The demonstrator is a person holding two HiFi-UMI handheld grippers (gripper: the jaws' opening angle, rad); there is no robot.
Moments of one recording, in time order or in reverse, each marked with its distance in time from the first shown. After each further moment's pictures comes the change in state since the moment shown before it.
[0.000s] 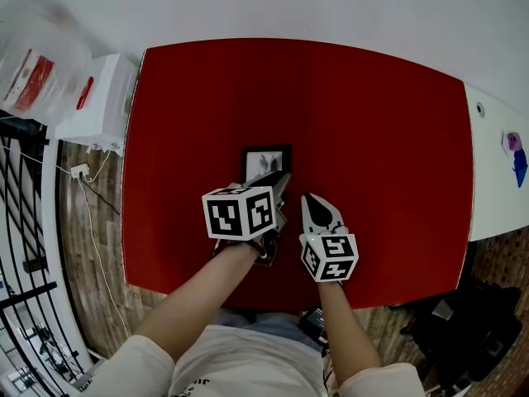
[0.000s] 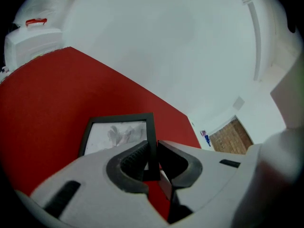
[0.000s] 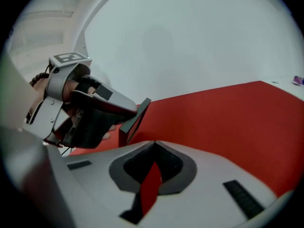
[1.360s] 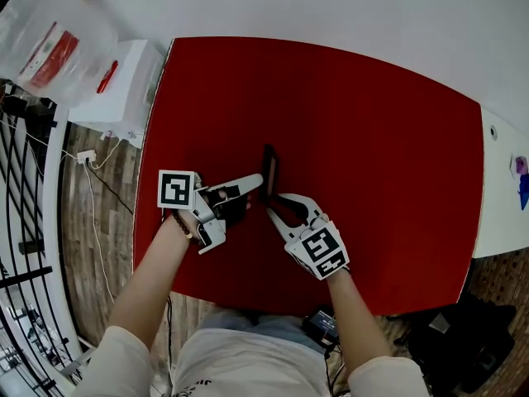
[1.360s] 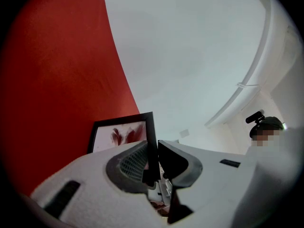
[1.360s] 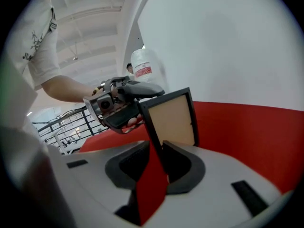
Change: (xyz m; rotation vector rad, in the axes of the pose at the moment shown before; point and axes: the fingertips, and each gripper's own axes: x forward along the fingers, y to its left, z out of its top) left arm -0.091 0.056 0.038 -0.392 0.021 -0.679; right arm 0.048 0.142 -0.005 -0.416 0.071 0.516
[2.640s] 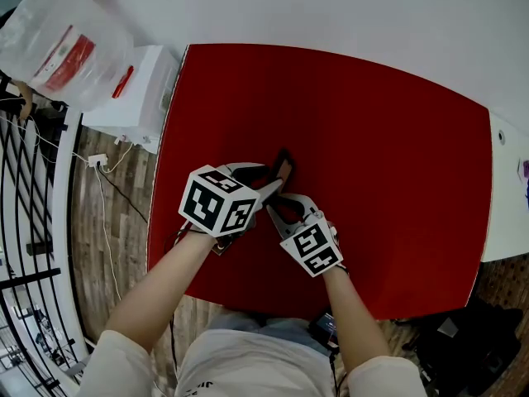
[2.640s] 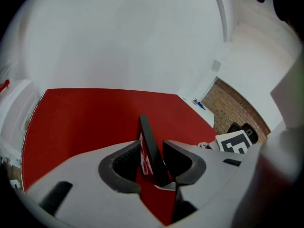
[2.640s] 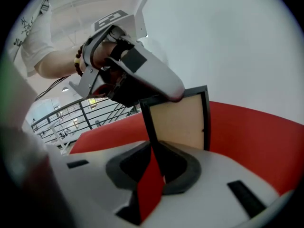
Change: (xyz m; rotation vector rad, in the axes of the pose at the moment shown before) left arm -0.009 0.009 0.018 0.787 0.323 0.676; right arm 0.039 0.014 0.014 -0.051 0.088 -0.017
